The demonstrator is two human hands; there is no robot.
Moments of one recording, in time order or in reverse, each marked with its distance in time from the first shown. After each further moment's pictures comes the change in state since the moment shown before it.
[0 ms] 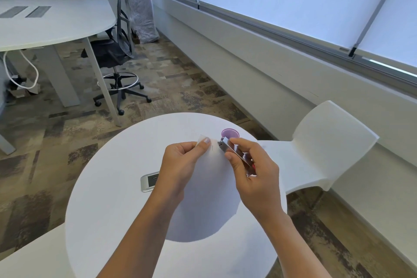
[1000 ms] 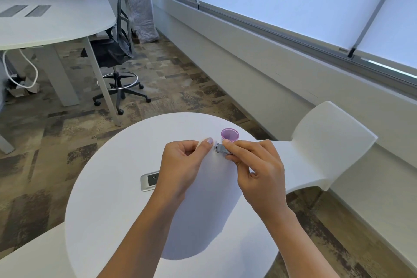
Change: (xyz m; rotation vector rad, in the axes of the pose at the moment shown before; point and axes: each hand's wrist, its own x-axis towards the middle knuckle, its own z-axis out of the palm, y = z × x) left_hand -0.011 0.004 -0.002 0.091 -0.004 0.140; right_hand 0.007 -0.001 -0.006 -0.316 0.072 -0.294
